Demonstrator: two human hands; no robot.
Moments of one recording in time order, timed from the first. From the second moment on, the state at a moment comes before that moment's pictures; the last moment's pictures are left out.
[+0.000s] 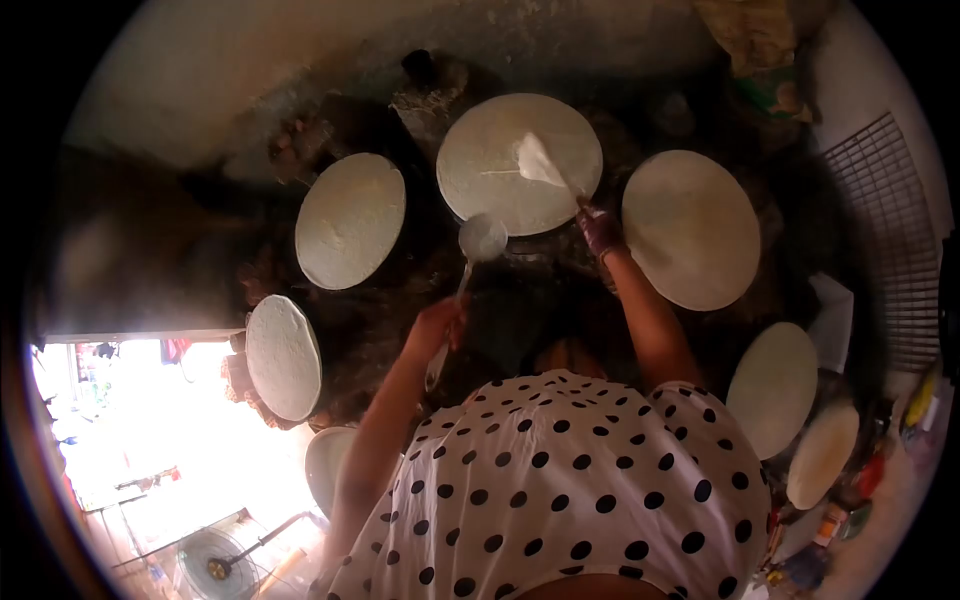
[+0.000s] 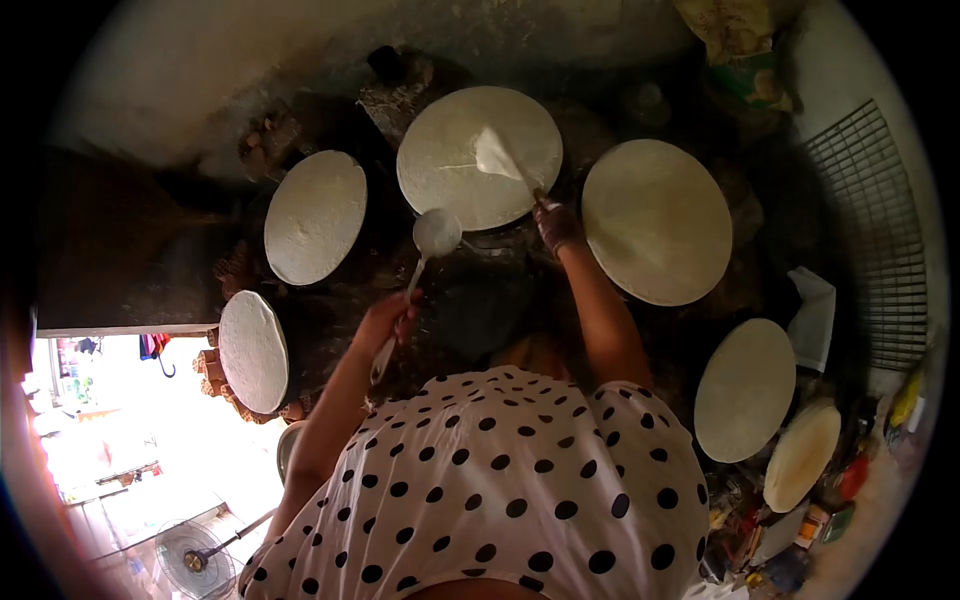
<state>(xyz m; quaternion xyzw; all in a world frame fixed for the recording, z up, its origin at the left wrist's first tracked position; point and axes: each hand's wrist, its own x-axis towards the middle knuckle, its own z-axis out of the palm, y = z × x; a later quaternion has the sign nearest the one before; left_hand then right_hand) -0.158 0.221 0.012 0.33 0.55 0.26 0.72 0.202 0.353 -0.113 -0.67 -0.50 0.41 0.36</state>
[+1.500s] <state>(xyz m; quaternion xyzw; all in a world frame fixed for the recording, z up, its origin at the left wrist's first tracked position) -0.270 0.033 0.098 0.23 0.55 0.50 0.64 0.079 0.245 -0.113 -0.77 -0.62 0.15 0.01</state>
